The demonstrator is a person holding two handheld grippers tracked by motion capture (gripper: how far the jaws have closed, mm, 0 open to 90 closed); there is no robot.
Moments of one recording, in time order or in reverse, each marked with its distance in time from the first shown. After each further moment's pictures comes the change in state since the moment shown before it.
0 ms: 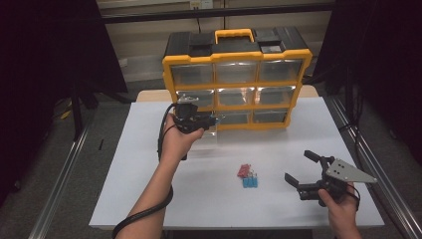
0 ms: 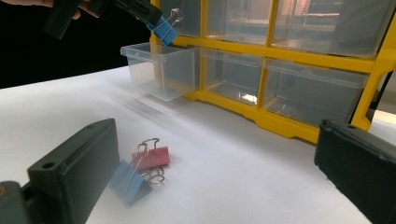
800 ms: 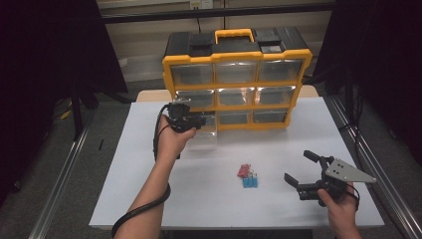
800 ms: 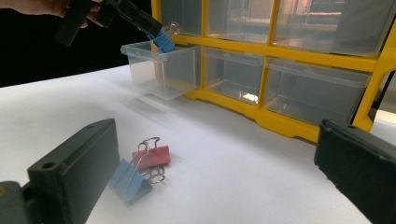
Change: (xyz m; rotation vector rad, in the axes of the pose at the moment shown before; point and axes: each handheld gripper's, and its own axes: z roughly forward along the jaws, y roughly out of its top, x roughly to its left) left arm 0.025 -0.010 0.006 0.017 0.092 -0.029; right arm 0.000 0.000 0.000 0.006 0.001 0.000
